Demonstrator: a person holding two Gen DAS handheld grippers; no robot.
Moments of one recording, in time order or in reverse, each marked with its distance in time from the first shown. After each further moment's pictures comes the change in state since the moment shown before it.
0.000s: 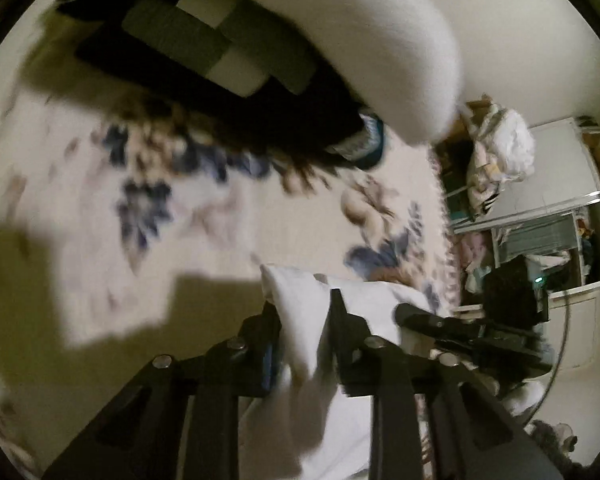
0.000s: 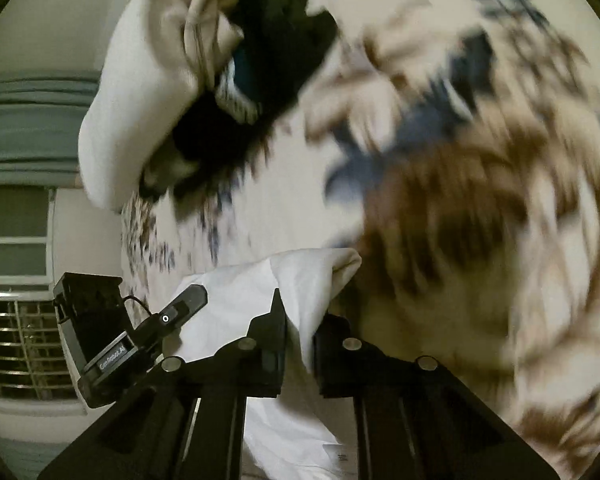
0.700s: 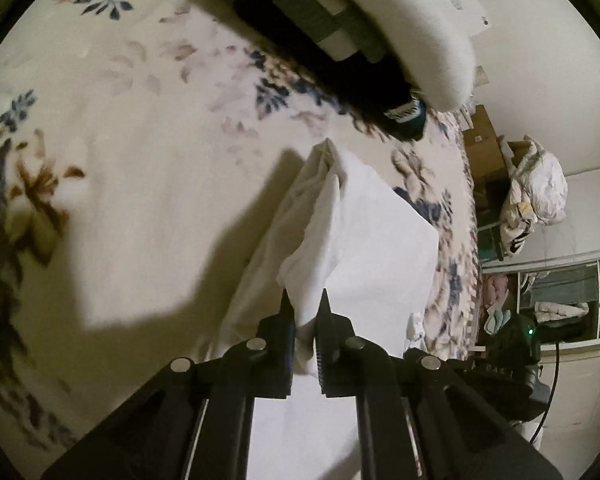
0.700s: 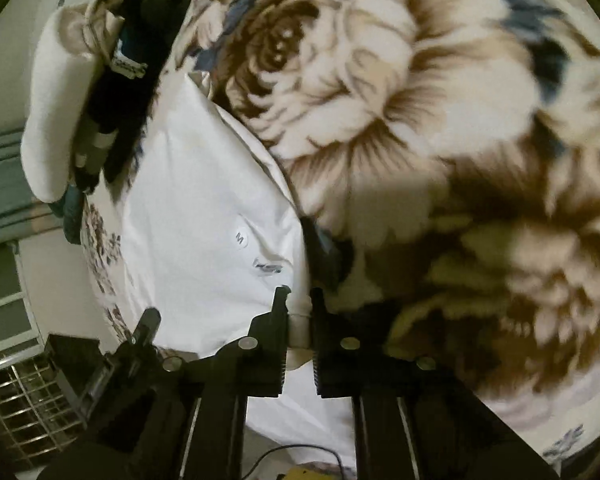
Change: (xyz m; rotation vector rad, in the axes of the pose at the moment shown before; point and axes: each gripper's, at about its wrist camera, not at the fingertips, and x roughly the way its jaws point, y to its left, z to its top) left arm -0.058 0.009 -0.134 -0.177 -0.110 0.106; right arm -0.023 -0.054 -0.130 0.239 0.025 -0.134
